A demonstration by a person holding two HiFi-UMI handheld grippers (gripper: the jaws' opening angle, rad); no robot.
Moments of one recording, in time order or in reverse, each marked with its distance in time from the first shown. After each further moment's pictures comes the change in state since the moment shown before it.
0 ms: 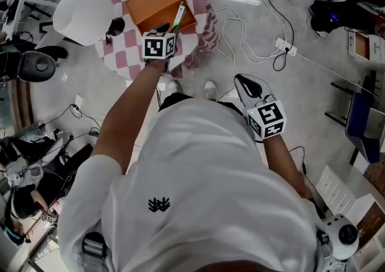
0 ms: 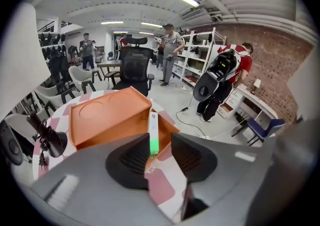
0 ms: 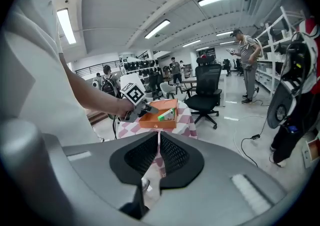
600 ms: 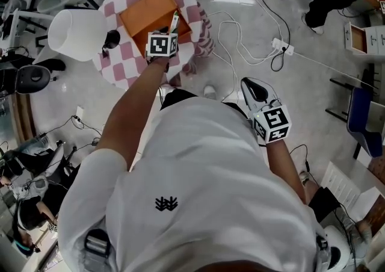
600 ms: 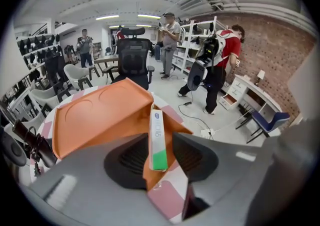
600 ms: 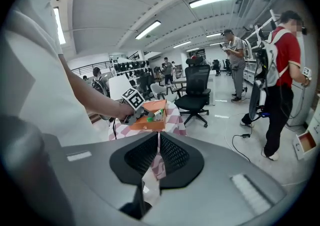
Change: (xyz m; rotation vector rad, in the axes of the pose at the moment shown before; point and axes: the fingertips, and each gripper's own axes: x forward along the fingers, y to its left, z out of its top) left arm 0.054 0.015 0.001 0.031 0.097 0.048; right arm -0.011 -0.034 0.005 0.045 -0.008 -0.100
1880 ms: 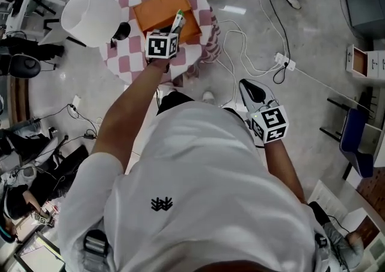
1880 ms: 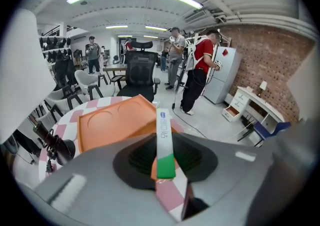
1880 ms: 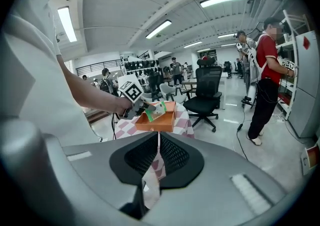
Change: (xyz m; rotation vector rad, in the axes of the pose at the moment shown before) left arm -0.058 0.013 0.025 -0.052 -0.136 0.019; right arm 0.015 0.015 0.014 -0.079 -0.008 0.094
